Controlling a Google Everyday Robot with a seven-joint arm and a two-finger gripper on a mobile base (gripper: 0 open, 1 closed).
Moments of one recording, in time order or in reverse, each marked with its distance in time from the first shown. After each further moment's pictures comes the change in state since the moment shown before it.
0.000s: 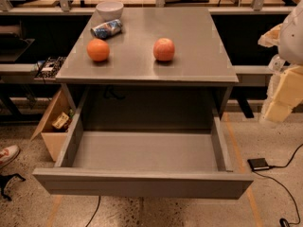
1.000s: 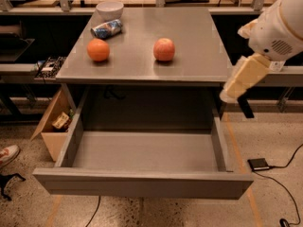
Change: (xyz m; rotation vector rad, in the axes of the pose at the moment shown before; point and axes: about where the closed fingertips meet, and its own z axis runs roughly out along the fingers) arm -0.040 -0.059 0.042 0.076 -0.221 0.107
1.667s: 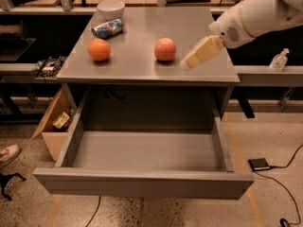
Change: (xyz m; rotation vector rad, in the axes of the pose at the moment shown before) arm -0.064 -0.077 0.084 -0.040 -0.297 0.237
